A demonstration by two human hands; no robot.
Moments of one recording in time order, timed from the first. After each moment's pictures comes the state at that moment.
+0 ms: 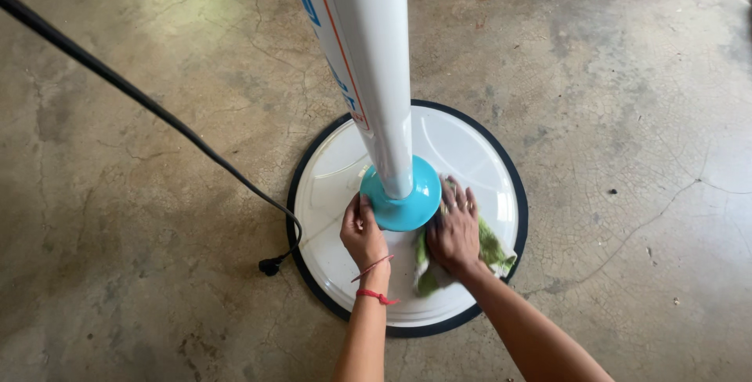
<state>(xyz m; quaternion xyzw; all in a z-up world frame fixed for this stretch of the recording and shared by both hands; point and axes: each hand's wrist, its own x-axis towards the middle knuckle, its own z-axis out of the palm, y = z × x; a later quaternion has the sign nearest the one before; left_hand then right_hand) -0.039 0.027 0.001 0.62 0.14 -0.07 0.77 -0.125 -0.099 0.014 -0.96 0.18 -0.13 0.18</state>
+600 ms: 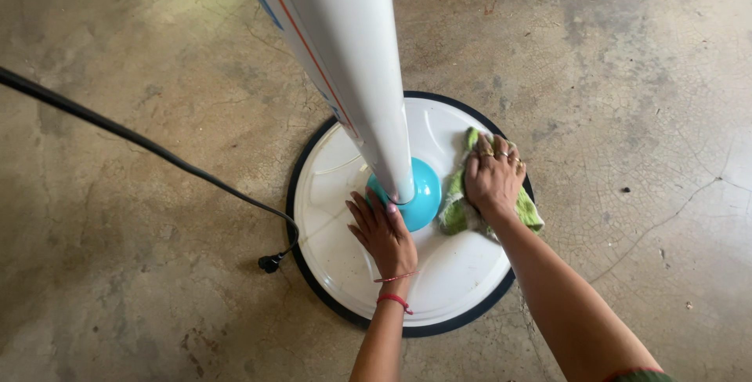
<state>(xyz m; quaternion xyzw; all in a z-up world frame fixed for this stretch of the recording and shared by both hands) -0.069 0.011 -0.019 0.89 -0.07 -0.05 0.44 -0.086 -0.209 -0.029 -0.90 0.40 -0.04 0.15</state>
